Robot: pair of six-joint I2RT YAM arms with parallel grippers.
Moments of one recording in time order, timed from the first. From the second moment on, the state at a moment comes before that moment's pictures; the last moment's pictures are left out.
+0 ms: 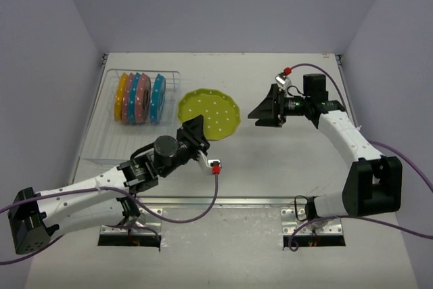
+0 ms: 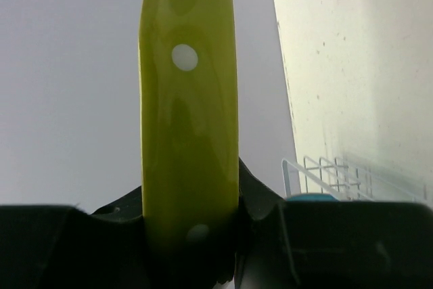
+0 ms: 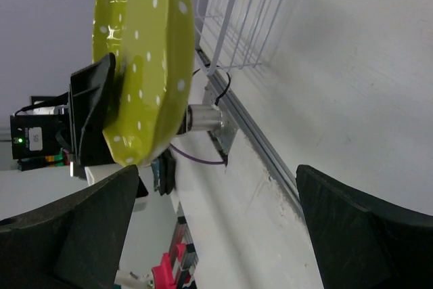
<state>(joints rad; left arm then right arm) -0.97 0.87 0.57 0.10 -0.29 1.56 0.11 1.39 0.97 -0.33 -1.12 0.52</state>
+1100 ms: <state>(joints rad) -1.12 0.87 0.53 0.27 -0.46 1.56 0.18 1.55 1.00 -0.23 -1.14 0.60</state>
